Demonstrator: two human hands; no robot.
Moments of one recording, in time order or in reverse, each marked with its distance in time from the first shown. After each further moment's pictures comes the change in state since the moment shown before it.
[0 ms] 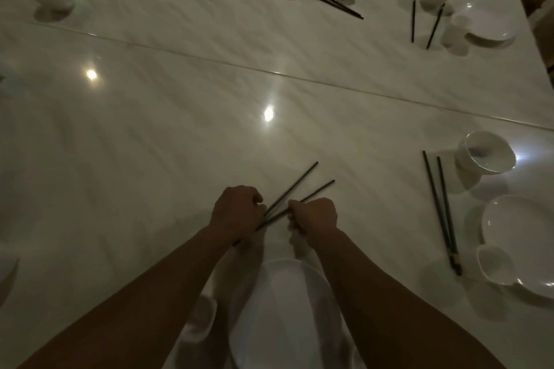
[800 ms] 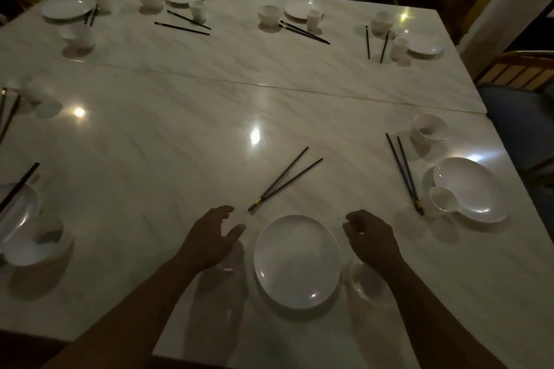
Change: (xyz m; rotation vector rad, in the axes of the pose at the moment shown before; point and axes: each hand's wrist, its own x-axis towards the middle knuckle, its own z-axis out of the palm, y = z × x) left_hand -0.157 -0.082 -0.036 -0.100 0.003 0.111; right_hand -0.132 0.123 -0.111 -0.483 0.234 -0.565
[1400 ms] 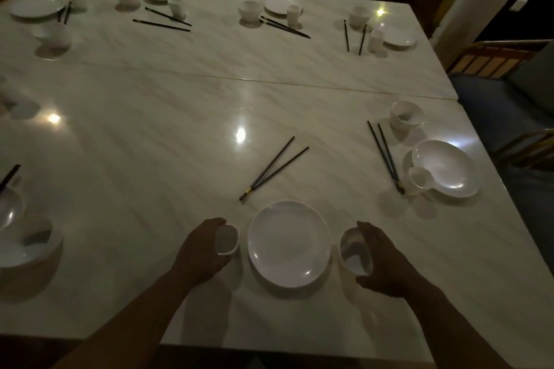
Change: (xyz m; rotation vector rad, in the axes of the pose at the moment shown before) left_hand -0.035 -0.030 0.022 0.045 -0.021 0.135; right_hand -0.064 0.077 -0.015 -0.289 -0.301 -0.116
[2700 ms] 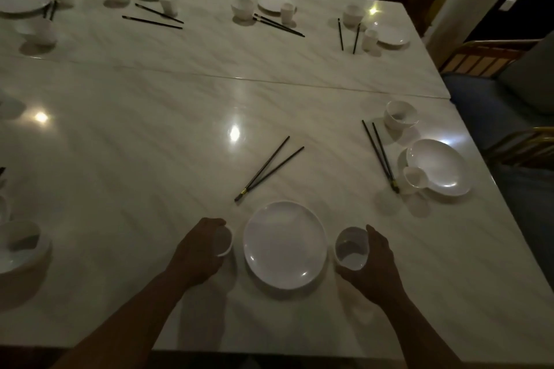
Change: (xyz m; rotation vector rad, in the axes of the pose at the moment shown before) left_hand 0.008 -0.005 0.002 0.028 -0.035 0.082; right_hand -0.010 -0.029 0.027 0.311 0.325 0.284
